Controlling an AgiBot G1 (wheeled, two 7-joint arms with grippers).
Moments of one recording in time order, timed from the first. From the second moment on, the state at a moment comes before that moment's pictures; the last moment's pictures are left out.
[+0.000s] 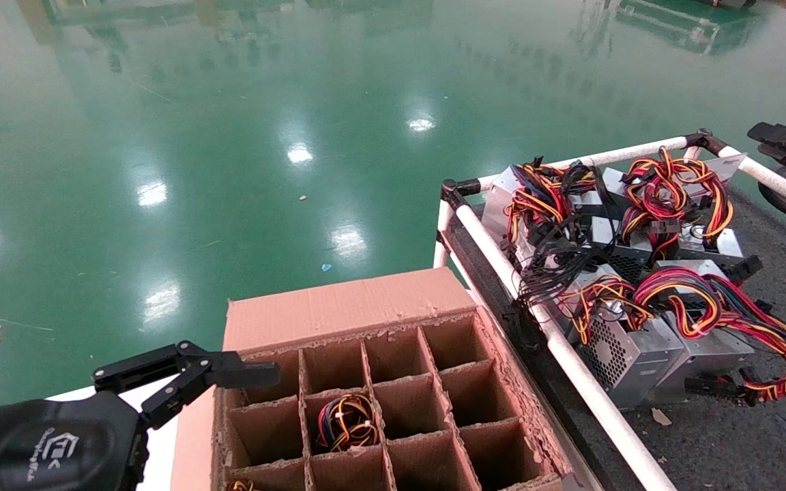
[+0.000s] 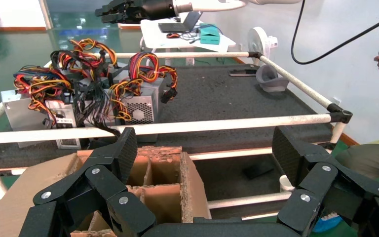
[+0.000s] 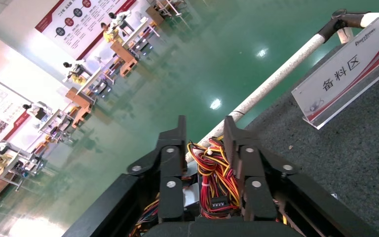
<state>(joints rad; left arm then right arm) -1.08 0.60 0.30 -1.28 0.72 1.49 -0.18 1.81 -0.78 -0.57 -0.02 -0.83 -0.95 0.51</state>
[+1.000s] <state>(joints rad) -1.08 0.60 0.30 -1.28 0.72 1.49 -0.18 1.63 -0.74 -0.50 0.29 -0.81 -1.08 0.43</state>
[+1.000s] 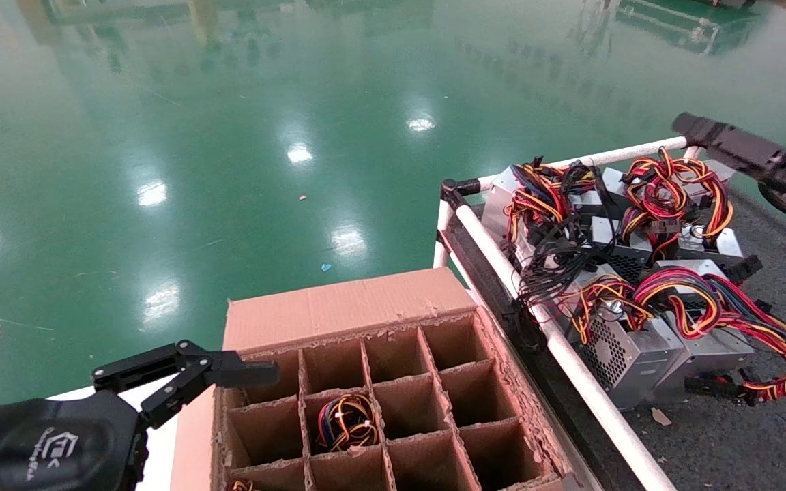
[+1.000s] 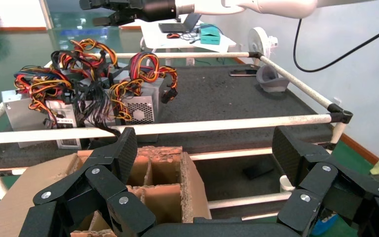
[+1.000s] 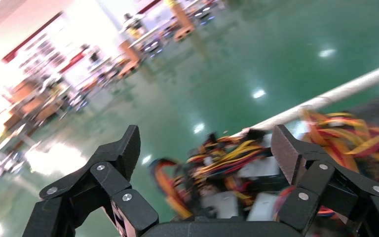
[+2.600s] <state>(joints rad) -1.08 0.60 0.30 -1.28 0.72 1.49 -0.18 1.08 -0.61 -0.28 1.28 -0.73 -1.50 0.19</state>
